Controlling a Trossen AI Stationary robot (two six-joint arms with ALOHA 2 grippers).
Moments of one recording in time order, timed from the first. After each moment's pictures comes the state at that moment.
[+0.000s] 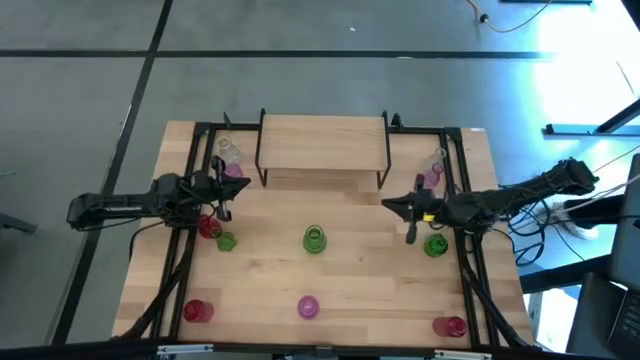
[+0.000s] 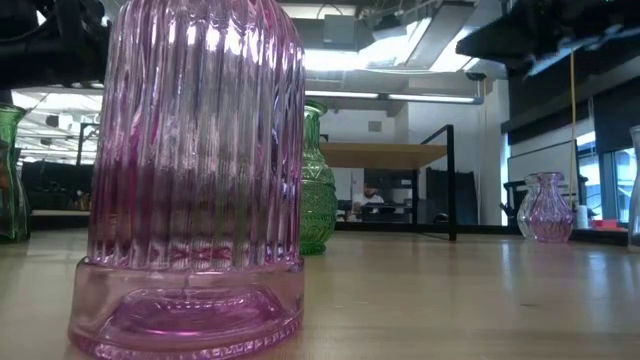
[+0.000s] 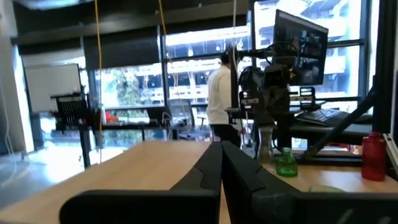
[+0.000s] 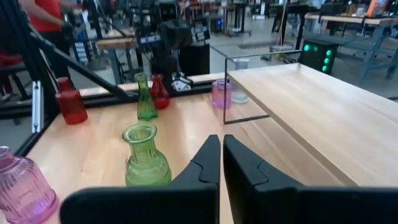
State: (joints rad) left arm 0.14 0.16 0.01 0.42 -0.11 0.09; right arm 0.33 0.80 0.42 0.23 0.51 0.12
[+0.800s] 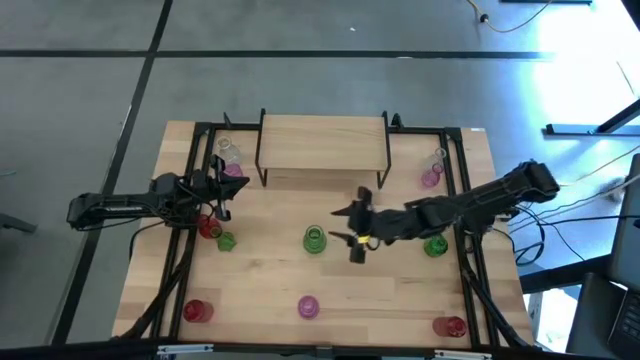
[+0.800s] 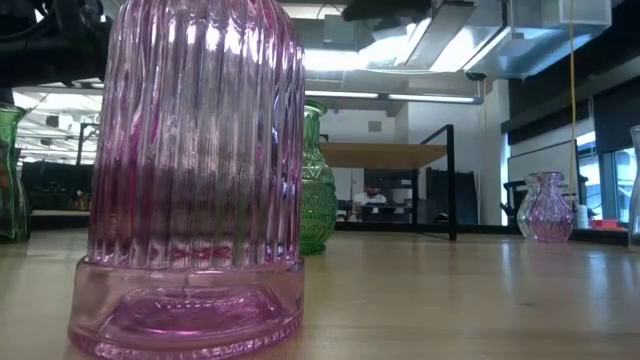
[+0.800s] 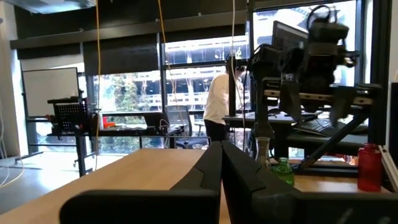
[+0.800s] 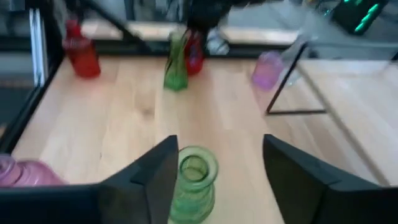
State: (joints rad) left arm 0.14 0.16 0.01 0.44 -0.11 0.05; right arm 0.32 1.51 1.20 -0.24 0.39 0.12
